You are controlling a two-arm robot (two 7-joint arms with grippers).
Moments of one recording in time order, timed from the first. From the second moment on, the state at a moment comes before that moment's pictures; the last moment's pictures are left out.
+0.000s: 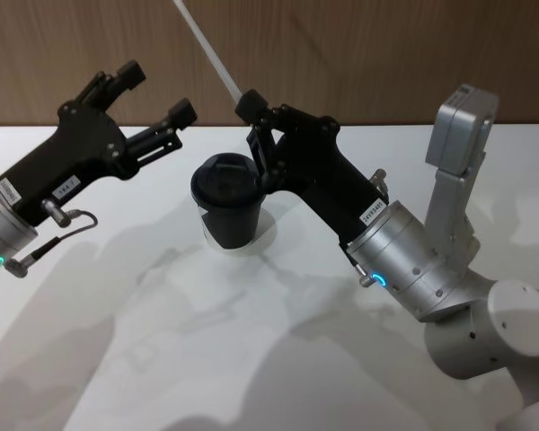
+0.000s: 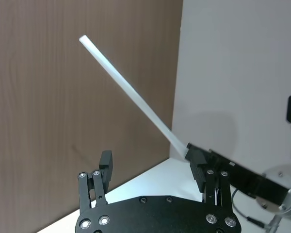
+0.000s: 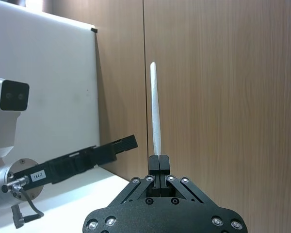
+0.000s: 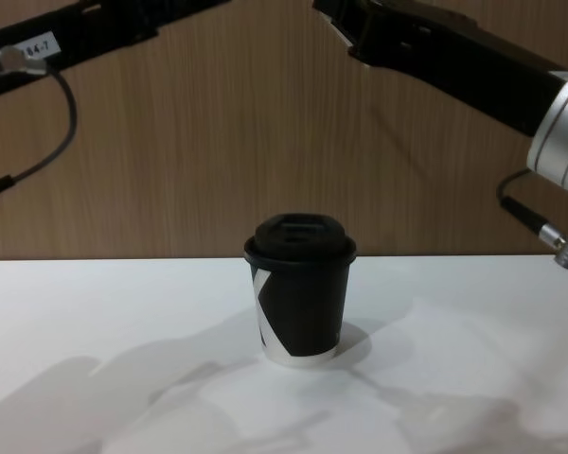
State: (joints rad) left arm -0.21 0.50 0.27 -1.76 -0.79 -0.09 -0.60; right arm 0.16 0.21 -0.35 -1.75 0.41 -0.13 0.47
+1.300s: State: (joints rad) left arm -0.43 0.38 0.34 -1.50 -1.16 0.09 -0.81; right arm 0.16 0.21 -0.35 -1.75 0.41 -0.13 0.47
